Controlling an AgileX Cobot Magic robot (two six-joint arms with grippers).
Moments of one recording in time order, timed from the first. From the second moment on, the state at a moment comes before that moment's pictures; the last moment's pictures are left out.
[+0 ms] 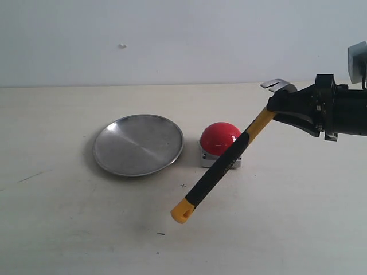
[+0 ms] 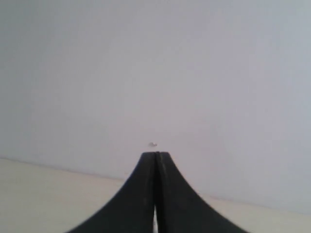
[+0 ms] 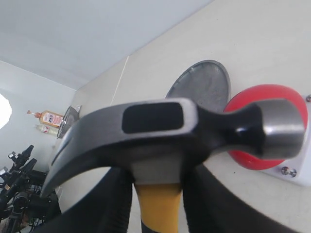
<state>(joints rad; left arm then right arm) -0.14 0.01 0.00 0.04 -0.13 -0.32 -0.33 1.77 -0.76 1.69 1.16 -1.41</state>
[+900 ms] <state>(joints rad) -0.14 1.42 -0.75 1.69 -0.67 -1.56 -0.30 1.77 -0.76 1.69 1.16 -1.41</state>
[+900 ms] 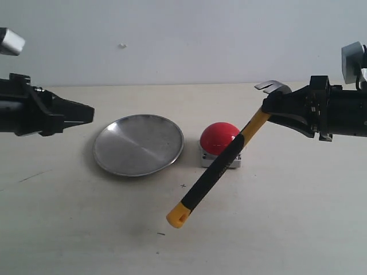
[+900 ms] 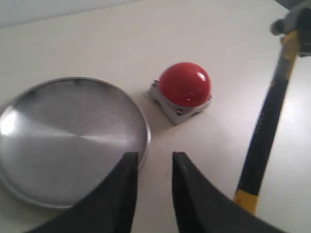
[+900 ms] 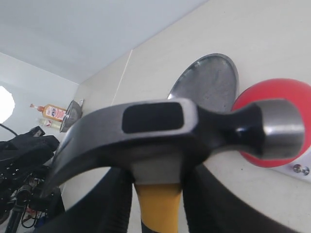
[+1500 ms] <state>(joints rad) -0.28 1.55 -0.77 1.75 -0.76 -1.36 -0.14 1.77 -0.85 1.69 1.16 -1.38</state>
